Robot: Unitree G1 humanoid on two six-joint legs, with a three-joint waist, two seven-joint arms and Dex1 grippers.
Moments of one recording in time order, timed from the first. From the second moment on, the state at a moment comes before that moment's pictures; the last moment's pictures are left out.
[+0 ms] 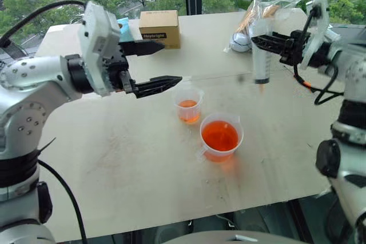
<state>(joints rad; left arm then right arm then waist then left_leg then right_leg) -0.66 0.98 0.17 -0.38 -0.89 0.78 -0.87 -0.84 -0.42 -0.36 -0.21 0.58 1.12 0.80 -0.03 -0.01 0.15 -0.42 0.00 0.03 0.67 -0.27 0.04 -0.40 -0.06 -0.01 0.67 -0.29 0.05</state>
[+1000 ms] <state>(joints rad) -0.95 0.82 0.01 -0.22 -0.89 0.85 -1.23 -0.35 -0.34 -0.07 -0.49 0.81 0.55 0.94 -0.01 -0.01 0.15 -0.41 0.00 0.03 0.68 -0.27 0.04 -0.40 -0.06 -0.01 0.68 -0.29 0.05</state>
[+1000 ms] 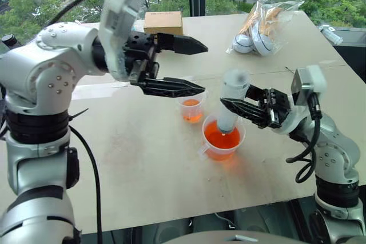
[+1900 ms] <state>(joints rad) -0.93 0.71 -0.09 -0.26 -0.83 0.85 -1.21 -0.29 -0.34 0.04 -0.39 0.65 0.31 0.97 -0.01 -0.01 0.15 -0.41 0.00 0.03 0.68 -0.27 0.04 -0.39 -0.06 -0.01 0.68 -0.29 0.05</state>
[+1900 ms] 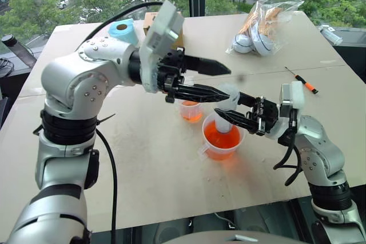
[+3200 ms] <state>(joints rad) -0.98 0.66 -0.17 -0.22 -0.67 0.77 -1.27 -0.25 -0.35 0.06 -0.40 0.65 0.26 0.95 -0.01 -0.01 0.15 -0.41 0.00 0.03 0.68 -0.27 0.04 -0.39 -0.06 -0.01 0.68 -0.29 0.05</state>
